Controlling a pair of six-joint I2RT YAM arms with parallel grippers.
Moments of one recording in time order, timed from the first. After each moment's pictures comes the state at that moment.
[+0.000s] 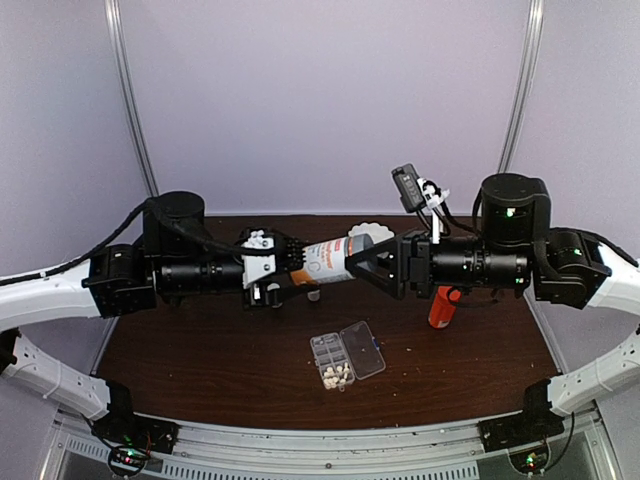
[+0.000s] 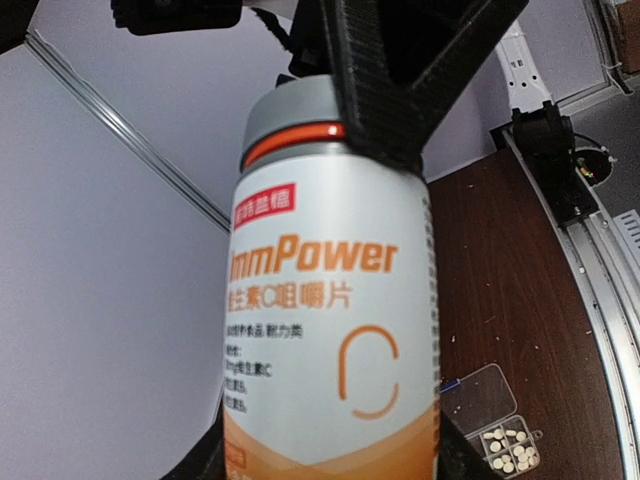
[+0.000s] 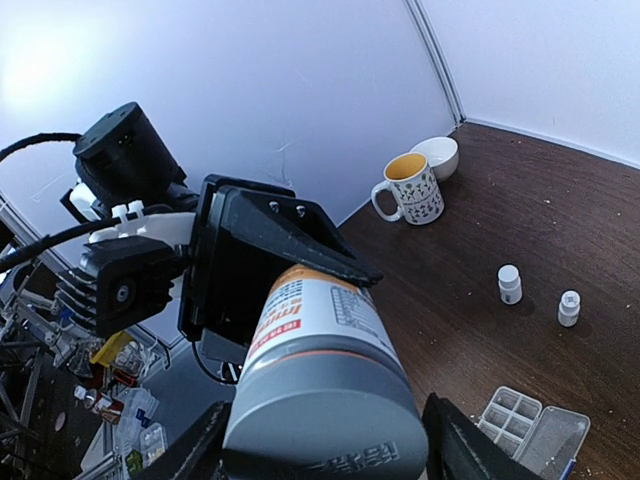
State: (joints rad) left arm -1.13 1.18 1.07 -0.10 0.12 0.68; right arm 1.20 1.11 1.20 -0.31 0.01 0.51
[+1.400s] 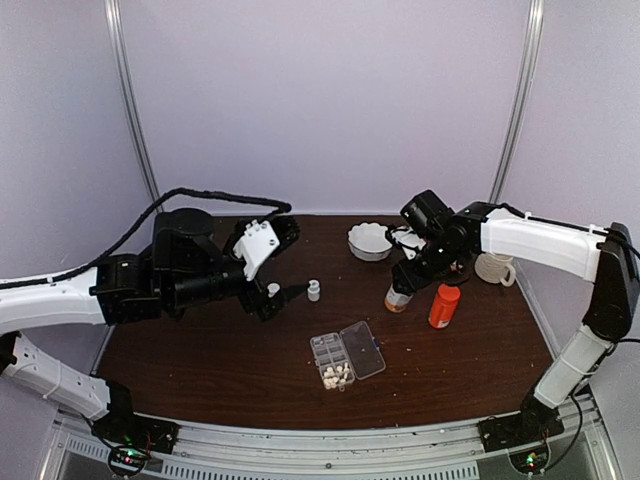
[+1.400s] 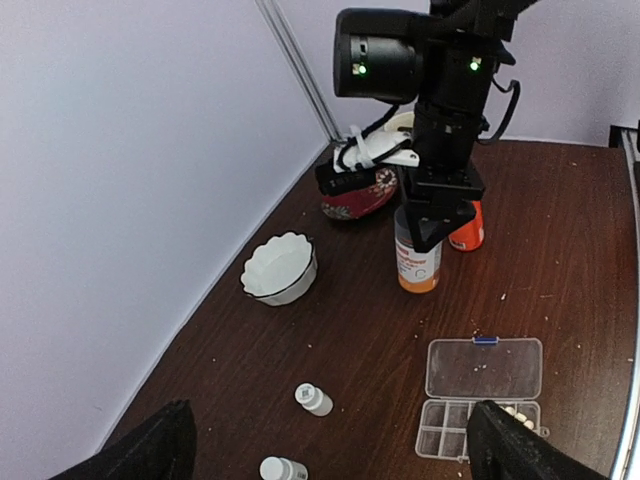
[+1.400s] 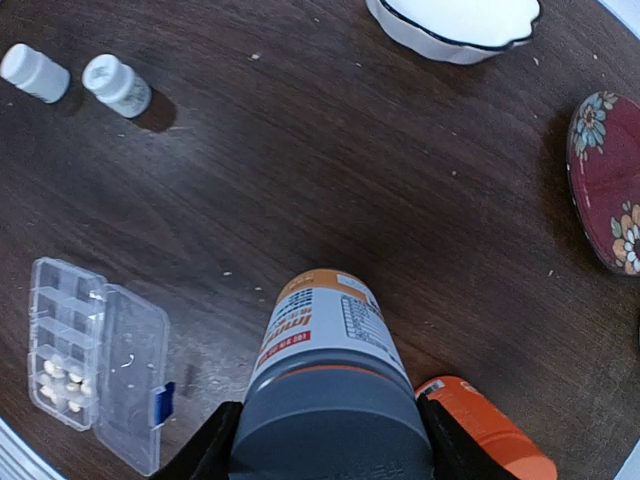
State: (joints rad) left arm -1.13 1.17 0.99 -0.12 -0.24 0.33; right arm 0.66 1.61 1.29 -0.77 0.08 0.12
